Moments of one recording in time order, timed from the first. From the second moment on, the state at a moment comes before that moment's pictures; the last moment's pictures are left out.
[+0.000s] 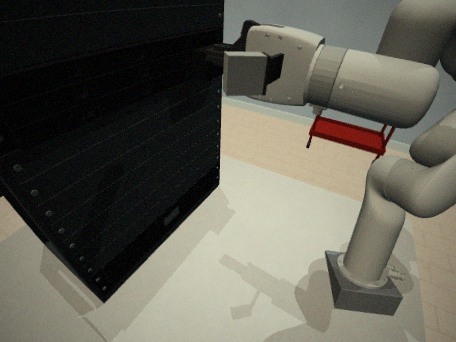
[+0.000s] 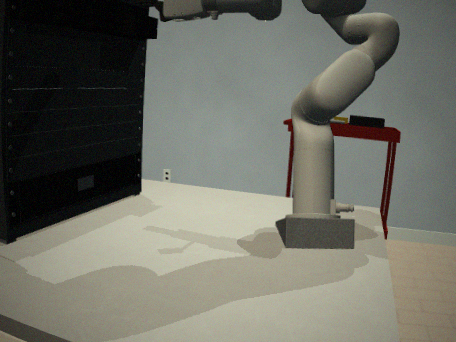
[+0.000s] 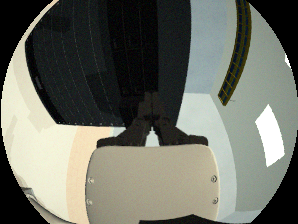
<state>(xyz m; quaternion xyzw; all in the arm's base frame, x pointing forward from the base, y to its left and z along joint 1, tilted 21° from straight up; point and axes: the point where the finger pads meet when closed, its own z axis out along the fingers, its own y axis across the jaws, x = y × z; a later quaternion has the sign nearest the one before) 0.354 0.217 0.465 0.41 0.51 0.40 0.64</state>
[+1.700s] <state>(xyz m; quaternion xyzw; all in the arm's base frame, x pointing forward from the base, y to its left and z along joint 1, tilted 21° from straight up) 0.330 0.095 0.443 0.41 0.51 0.40 0.64</state>
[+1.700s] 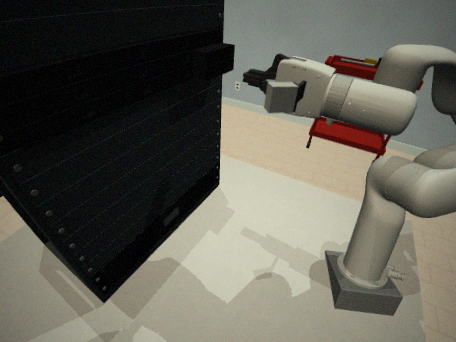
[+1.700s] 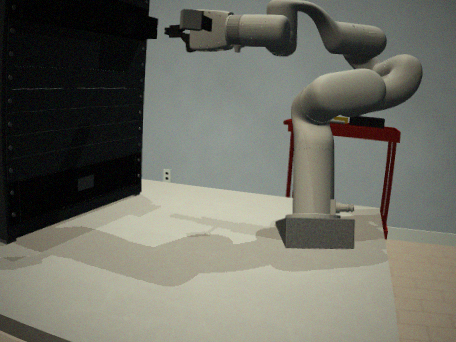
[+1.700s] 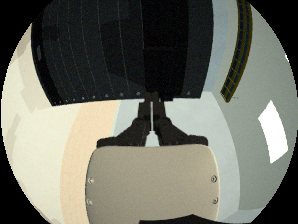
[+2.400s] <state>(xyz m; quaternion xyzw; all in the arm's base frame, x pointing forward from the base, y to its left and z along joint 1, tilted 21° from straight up) 0.382 0.088 0.451 0.41 0.51 0.40 0.64</state>
